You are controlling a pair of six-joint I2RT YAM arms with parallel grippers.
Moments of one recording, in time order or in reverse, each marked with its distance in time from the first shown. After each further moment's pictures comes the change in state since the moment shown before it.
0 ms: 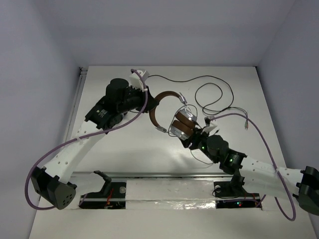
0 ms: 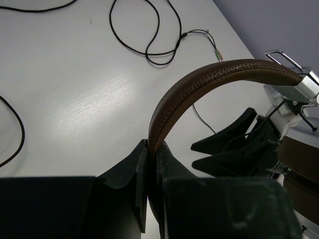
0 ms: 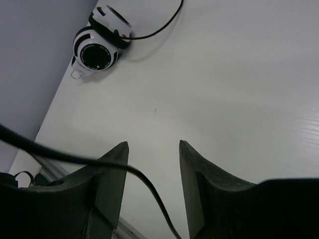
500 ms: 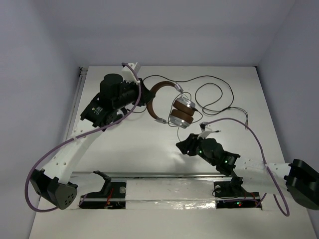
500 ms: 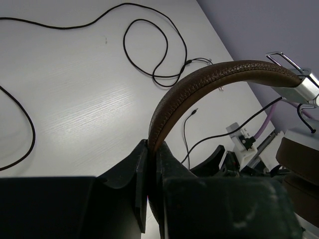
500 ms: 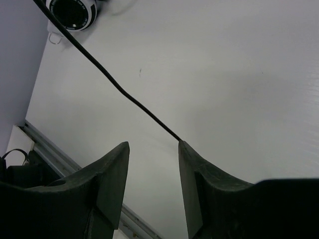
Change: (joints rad) left arm 0.047 0.001 0.076 -0.008 -0.054 -0.086; right arm 0.000 0.106 -0.113 0.088 -0.100 0.125
